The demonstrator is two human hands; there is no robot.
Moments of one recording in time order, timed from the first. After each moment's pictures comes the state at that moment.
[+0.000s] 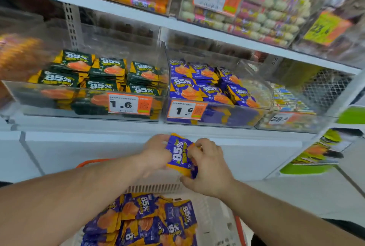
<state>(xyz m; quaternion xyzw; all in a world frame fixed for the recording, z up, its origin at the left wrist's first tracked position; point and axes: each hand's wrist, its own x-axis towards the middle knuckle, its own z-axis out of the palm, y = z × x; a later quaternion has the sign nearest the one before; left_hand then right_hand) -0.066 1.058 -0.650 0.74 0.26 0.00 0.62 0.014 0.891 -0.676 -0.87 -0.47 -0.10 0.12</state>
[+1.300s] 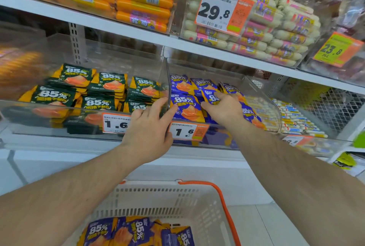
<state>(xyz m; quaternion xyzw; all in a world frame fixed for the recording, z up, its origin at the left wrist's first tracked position) -0.025 1.118 -0.615 0.95 0.11 0.29 0.02 0.167 0.977 -0.559 -0.95 -0.20 -0.04 0.24</state>
